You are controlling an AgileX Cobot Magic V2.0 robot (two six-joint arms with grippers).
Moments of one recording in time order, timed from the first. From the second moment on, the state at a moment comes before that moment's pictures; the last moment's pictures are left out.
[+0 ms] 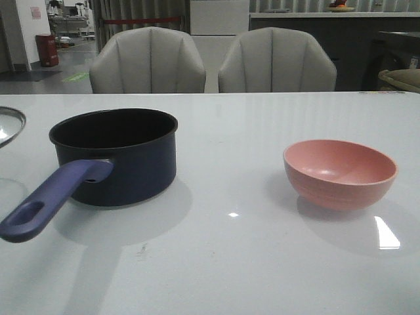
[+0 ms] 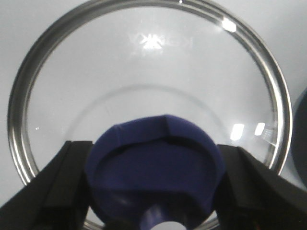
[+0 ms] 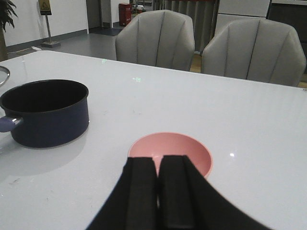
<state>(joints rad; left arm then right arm) 0.08 1.84 -1.54 -0.04 1.03 -0.03 0.30 0.07 -0.14 0.35 0.21 -0.31</state>
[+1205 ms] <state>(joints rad) -0.36 2.03 -1.90 -0.07 1.25 0.09 0.30 0.07 -0.14 0.35 0.21 -0.31</state>
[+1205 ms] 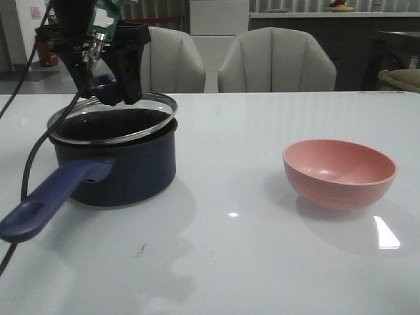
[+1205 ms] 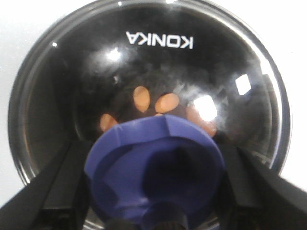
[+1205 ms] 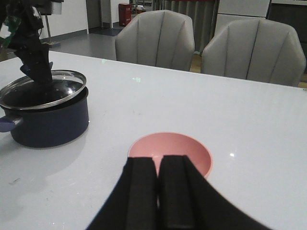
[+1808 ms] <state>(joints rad) -0.36 2.05 -1.92 -0.06 1.24 0.09 0.30 0.07 -0.14 0.35 0.21 -0.31</state>
